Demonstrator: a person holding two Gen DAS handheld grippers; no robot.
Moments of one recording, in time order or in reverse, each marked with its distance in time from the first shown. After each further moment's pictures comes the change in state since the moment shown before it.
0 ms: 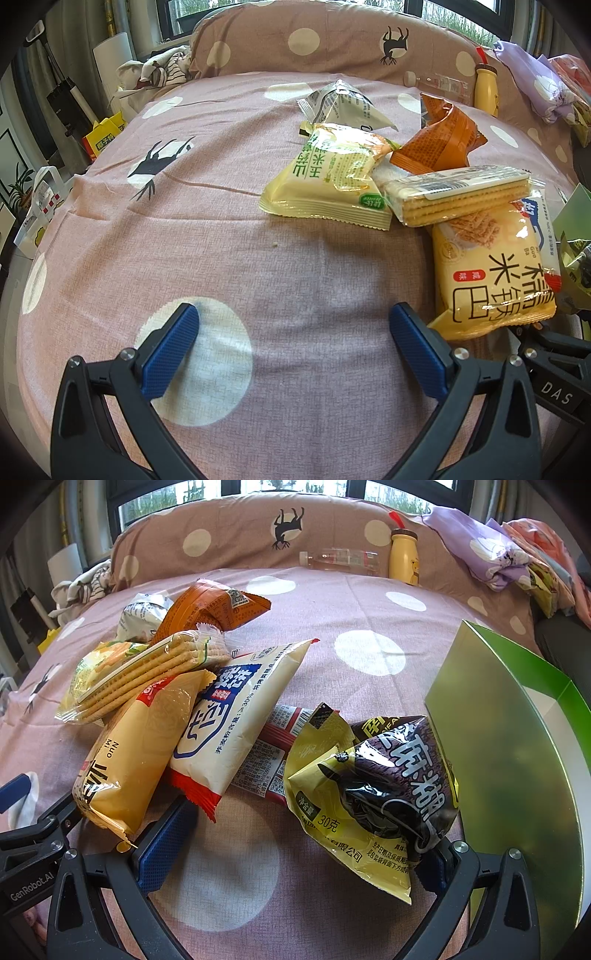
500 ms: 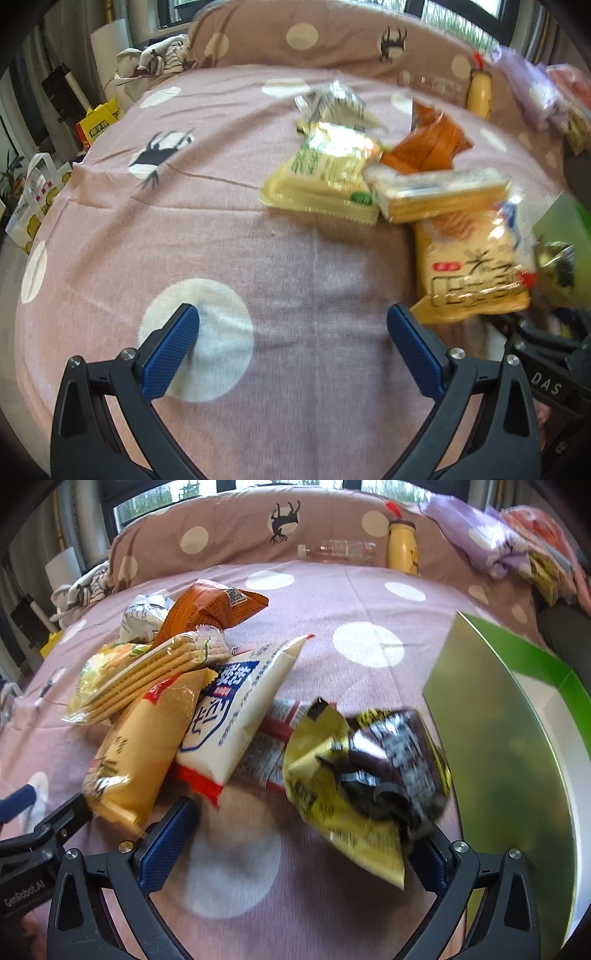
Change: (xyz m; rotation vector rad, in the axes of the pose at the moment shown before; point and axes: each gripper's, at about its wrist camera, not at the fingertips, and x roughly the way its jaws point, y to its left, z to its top) left arm -0.018 0.010 0.002 -0.047 0.030 -0.077; right arm -0.016 -0.014 -0.001 0.061 0.051 0.073
